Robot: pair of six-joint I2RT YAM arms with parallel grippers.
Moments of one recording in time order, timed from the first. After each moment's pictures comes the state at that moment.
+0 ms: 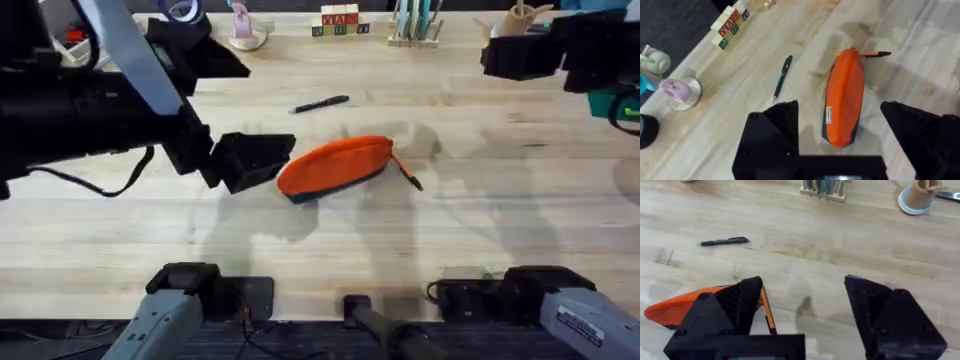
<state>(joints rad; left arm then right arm) 0.00 0.84 1.09 -1.05 0.69 0.74 0.00 0.99 1.13 -0.83 -0.19 -0.06</state>
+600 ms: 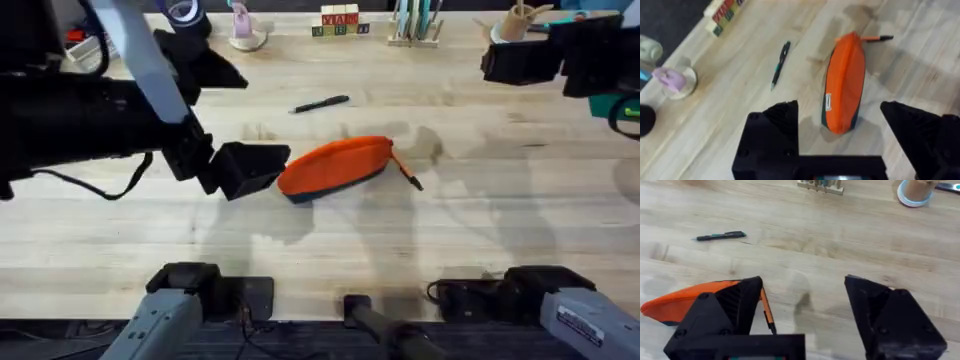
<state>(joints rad) 0.00 0.86 1.09 -1.11 0.64 0.80 0.00 0.99 1.13 -0.86 -0.17 -0.06</state>
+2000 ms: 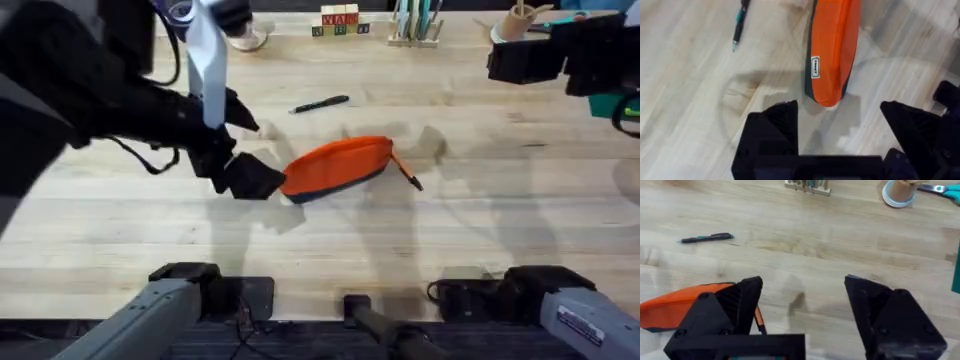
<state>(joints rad) 0.00 1.12 1.03 -1.20 0.58 0.93 0.00 0.99 1.13 -0.85 -0.11 -0.08</state>
